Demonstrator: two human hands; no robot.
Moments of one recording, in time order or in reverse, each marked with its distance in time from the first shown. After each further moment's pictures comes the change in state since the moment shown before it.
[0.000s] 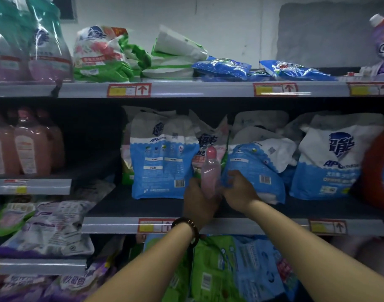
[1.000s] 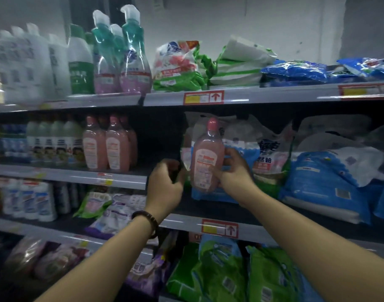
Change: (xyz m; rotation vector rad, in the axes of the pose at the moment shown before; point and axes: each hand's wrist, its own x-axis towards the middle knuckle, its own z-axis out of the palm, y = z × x) left_hand 0.006 -0.040 -0.246 0.177 0.332 0.088; right_hand -0.008 -0.149 0.123 0.481 -0.112 -0.227
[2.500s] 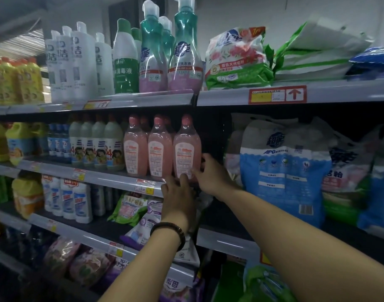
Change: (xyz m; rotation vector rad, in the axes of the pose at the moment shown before) left_hand 0.046 -0.085 -0.043 0.562 -0.038 -0.104; right_hand 0.069 -0.009 0.191 -0.282 -0.251 -0.108
